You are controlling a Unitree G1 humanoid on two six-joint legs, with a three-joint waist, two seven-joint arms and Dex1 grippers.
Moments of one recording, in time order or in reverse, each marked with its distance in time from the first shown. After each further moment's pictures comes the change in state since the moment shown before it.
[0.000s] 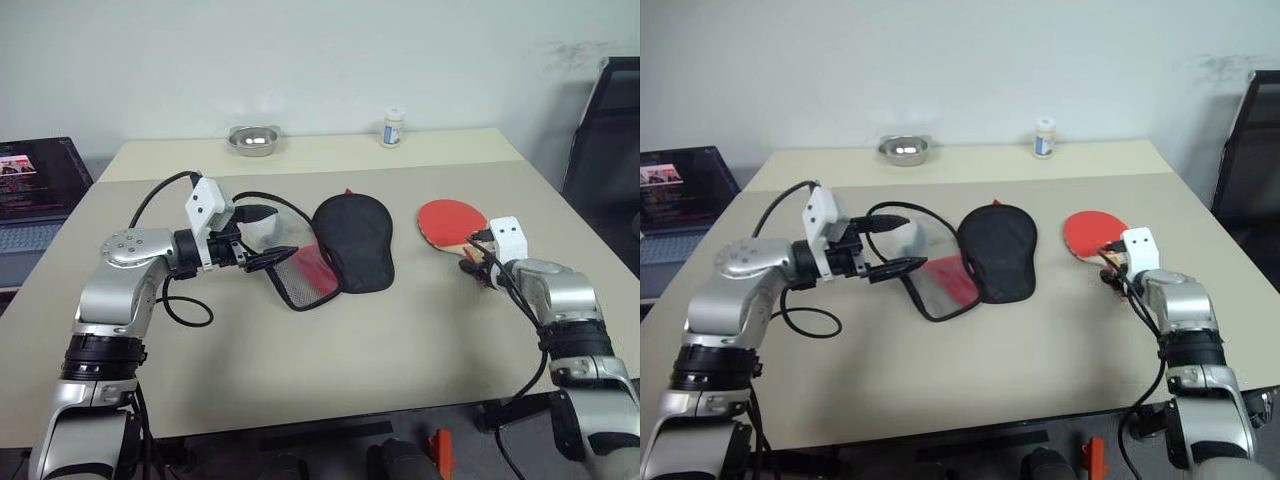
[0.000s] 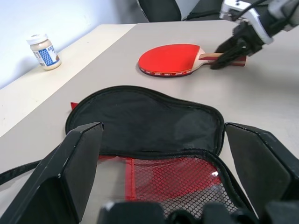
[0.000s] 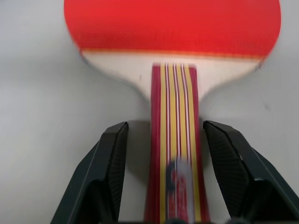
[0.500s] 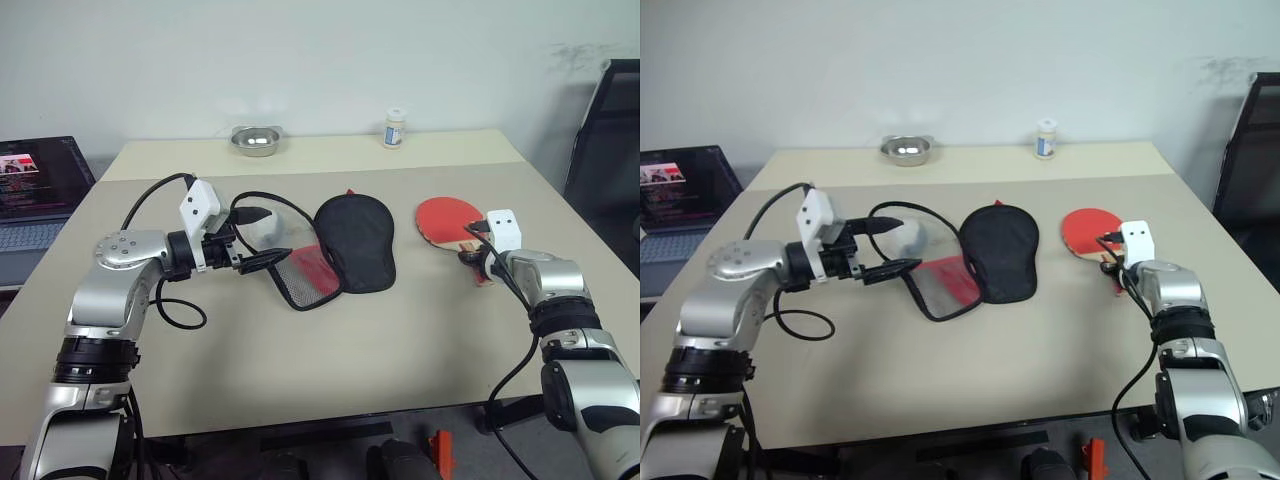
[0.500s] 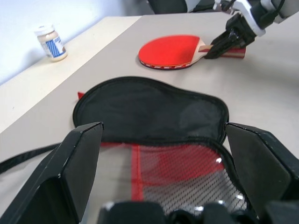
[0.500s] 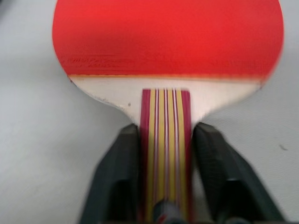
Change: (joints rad) left arm 0.021 0.041 0.015 0.002 0.000 0.008 -0.002; right arm -0.115 0.015 -0.020 0.253 0.012 -0.106 -0.038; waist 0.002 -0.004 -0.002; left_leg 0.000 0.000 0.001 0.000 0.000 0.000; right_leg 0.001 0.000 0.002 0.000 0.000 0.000
